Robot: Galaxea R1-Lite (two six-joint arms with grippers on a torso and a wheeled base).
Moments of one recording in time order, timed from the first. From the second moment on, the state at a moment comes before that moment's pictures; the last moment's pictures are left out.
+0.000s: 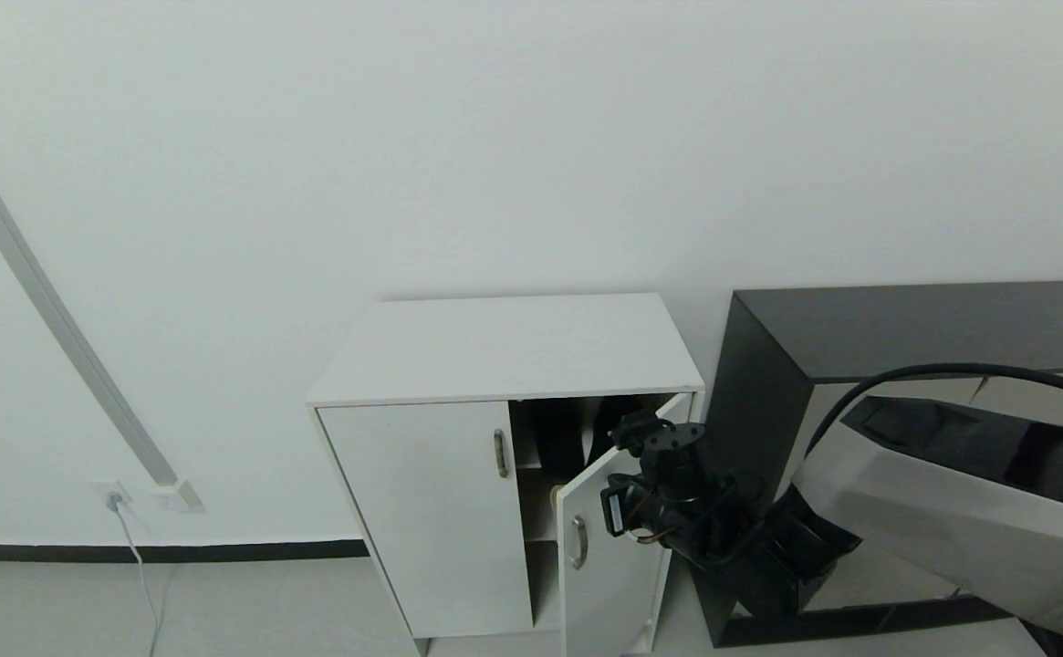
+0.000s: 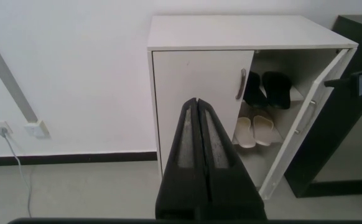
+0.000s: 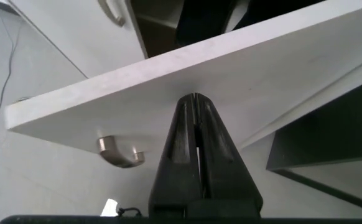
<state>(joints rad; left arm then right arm) 0.00 0.00 0.00 0.00 0.04 0.00 0.69 2.36 -1.07 -0.86 -0.20 0.14</state>
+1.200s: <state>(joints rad) 0.00 0.00 0.00 0.00 0.04 0.00 0.59 2.53 -1.39 -0.81 -0.17 0.14</state>
